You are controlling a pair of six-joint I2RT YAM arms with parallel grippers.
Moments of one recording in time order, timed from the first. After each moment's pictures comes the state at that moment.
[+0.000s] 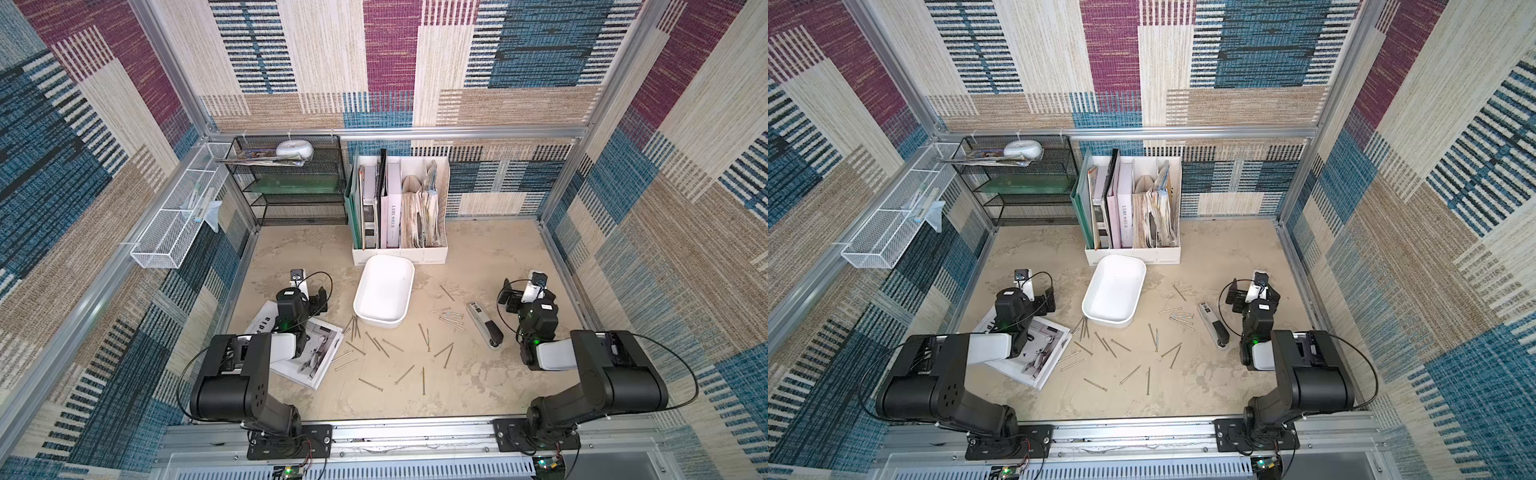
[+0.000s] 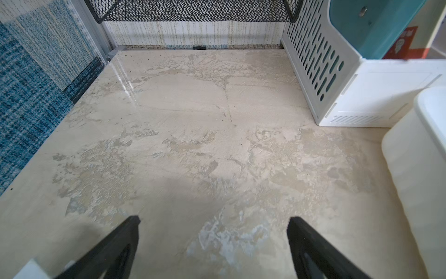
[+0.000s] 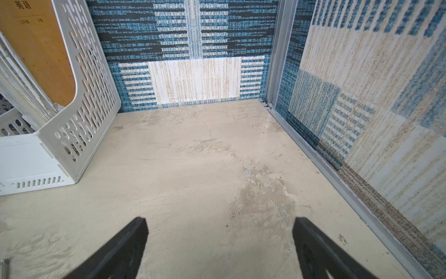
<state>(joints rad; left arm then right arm) 0.00 1.53 0.43 0.68 -0.05 0.00 -0.01 1.51 0.24 1.12 0.20 0.03</state>
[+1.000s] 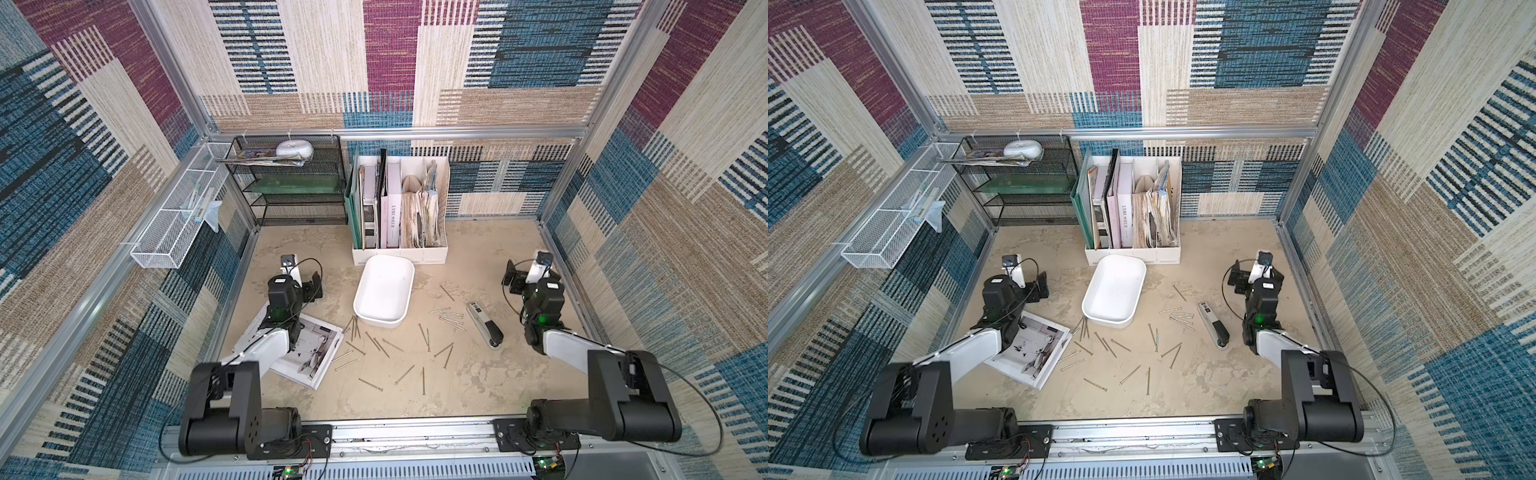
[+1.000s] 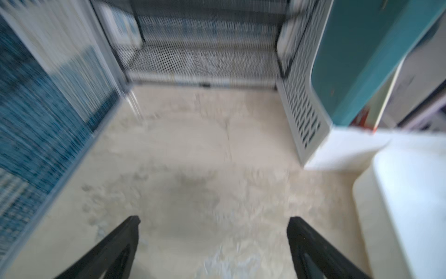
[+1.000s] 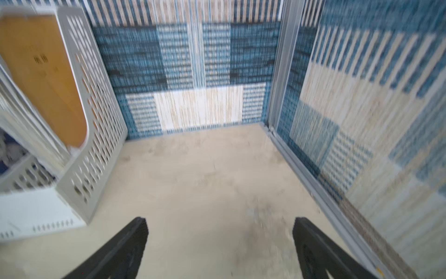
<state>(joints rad) 0.02 1.26 0.58 0.40 -0.09 -0.06 -0.01 1.31 0.53 0.69 0.18 0.06</state>
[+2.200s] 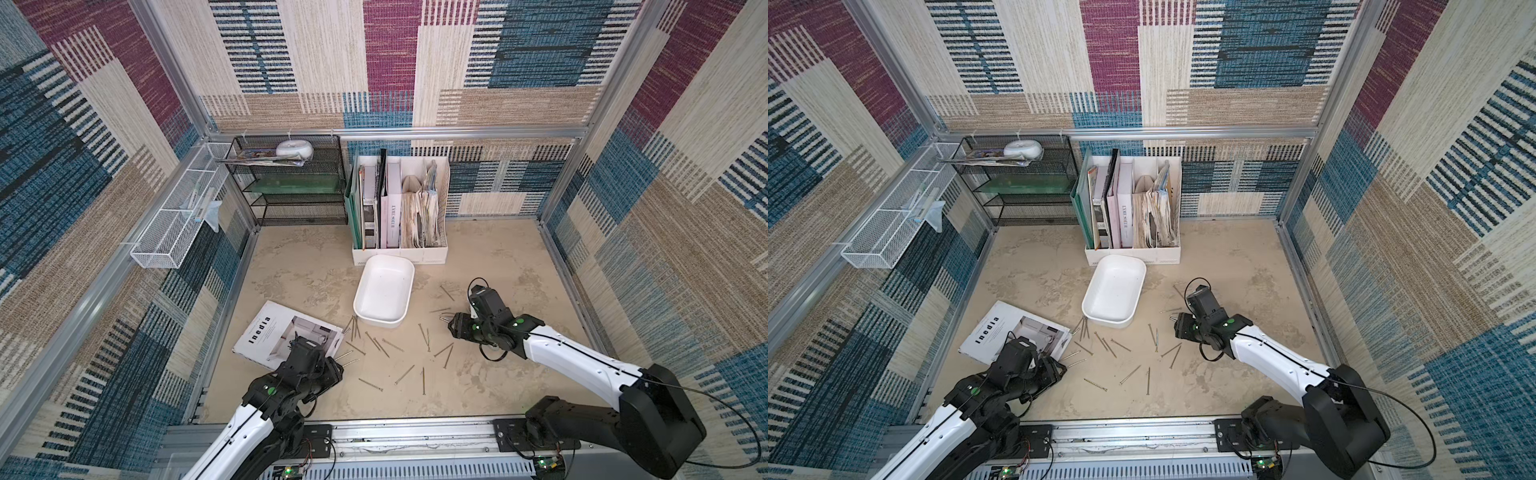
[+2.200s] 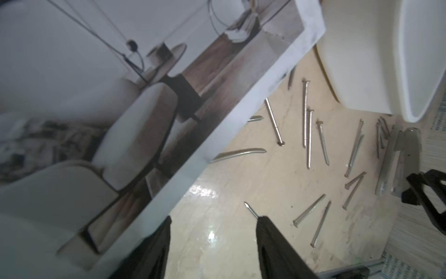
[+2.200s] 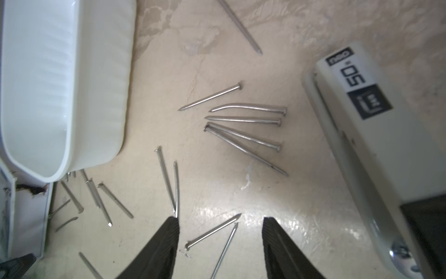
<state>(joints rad) -0.46 0.57 0.33 -0.78 0.09 -0.99 0.57 1.25 0.66 -0.39 -0.01 0.69</state>
